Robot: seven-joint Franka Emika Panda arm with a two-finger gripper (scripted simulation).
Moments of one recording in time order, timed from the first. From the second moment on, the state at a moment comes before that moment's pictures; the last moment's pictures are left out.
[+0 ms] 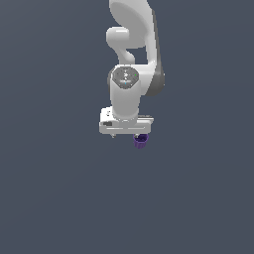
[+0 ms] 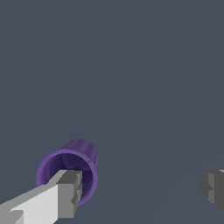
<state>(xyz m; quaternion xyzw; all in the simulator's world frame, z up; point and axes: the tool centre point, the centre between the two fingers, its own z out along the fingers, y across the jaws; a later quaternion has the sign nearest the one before) -0.016 -0.008 0.148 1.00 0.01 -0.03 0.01</state>
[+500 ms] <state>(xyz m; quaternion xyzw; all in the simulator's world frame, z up) -0.015 -0.004 0.148 1.00 0.01 -0.03 0.00</state>
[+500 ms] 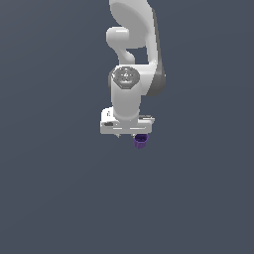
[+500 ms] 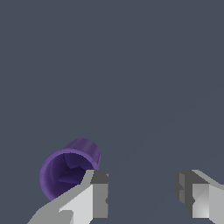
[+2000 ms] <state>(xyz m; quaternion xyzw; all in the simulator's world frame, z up) -0.070 0.009 0.101 0.93 -0.29 -0.17 -0.16</state>
